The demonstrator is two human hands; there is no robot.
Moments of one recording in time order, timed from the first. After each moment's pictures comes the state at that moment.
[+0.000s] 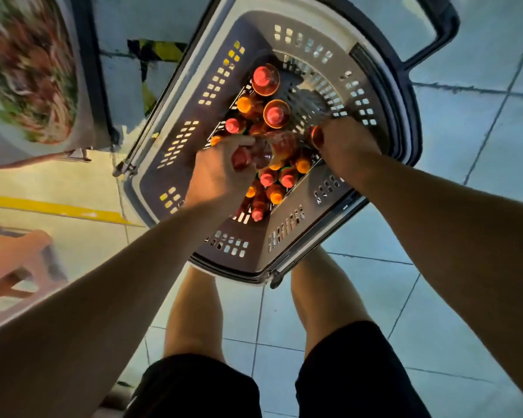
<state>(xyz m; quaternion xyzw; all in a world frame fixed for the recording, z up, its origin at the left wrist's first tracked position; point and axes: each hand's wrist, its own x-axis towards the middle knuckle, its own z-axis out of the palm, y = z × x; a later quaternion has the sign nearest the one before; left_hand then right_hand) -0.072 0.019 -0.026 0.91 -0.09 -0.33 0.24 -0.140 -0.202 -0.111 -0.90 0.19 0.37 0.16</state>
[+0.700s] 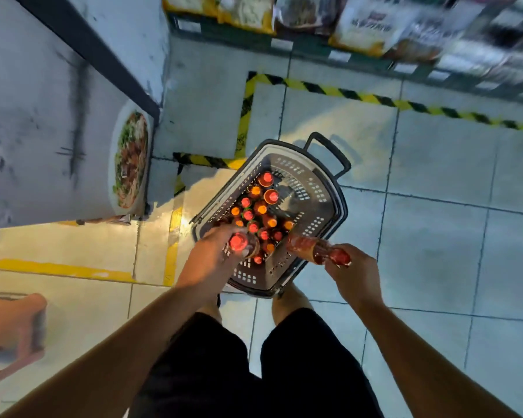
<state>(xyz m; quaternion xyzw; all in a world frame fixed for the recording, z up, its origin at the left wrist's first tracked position) -0.056 0.152 0.245 0.82 -0.16 -0.39 0.39 -0.251 -0.110 0.213 -0.83 0.44 0.14 0.32</state>
